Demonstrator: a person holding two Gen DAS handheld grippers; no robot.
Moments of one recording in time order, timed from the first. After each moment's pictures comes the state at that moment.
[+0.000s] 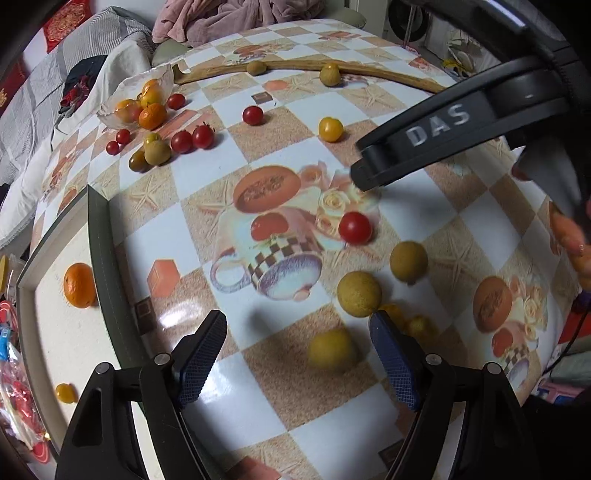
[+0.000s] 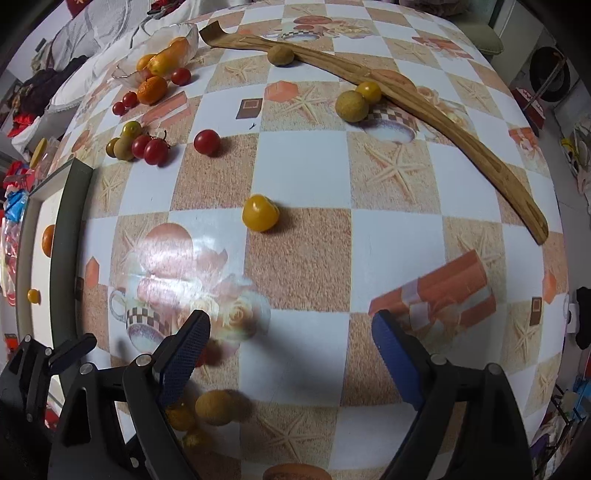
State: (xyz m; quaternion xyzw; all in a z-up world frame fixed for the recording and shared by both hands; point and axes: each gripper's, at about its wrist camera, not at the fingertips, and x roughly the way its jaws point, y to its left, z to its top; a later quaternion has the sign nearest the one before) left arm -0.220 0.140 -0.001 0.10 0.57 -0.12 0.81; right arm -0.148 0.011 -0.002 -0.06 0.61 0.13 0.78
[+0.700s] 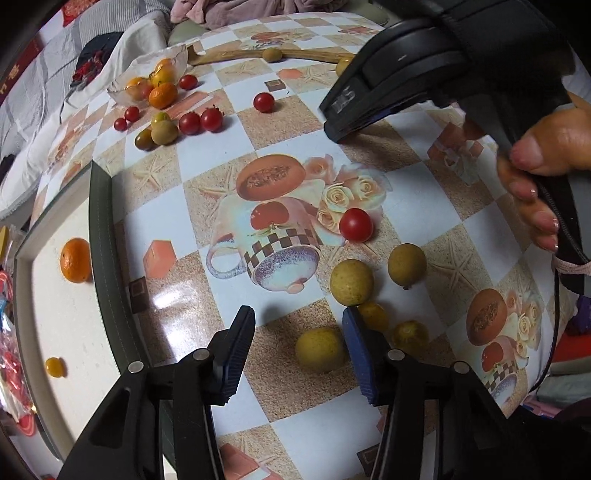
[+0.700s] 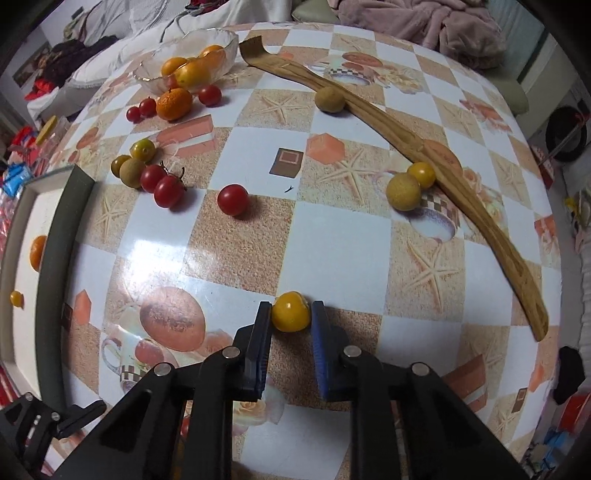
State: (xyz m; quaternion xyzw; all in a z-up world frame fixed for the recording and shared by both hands) left arm -0.218 0.138 -0.005 0.06 0.60 -0.10 0.79; right arm -0.109 0.059 -0.005 -0.11 0.56 0.17 0.80
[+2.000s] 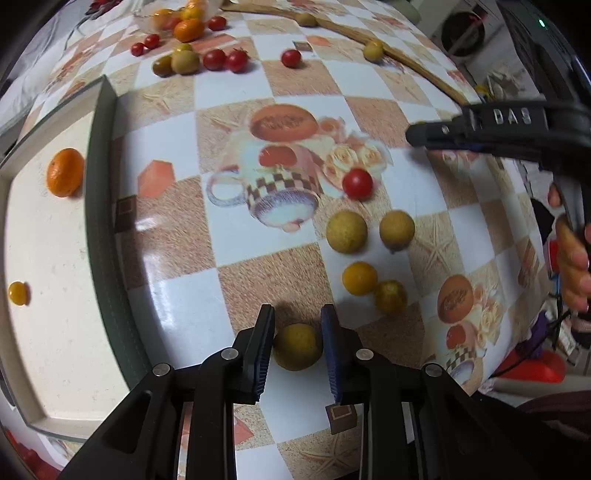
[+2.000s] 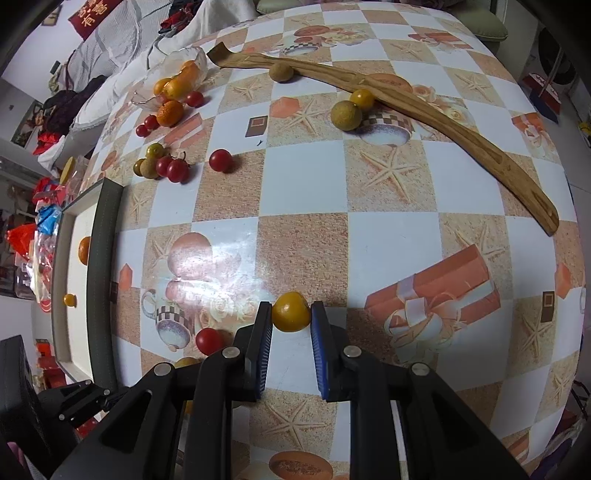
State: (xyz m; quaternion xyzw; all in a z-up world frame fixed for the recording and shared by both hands) left arm -0.244 0.171 -0.009 -0.05 0.65 -0.09 0.75; right arm -0.154 -0.012 0.010 0.00 0.60 0.19 0.78
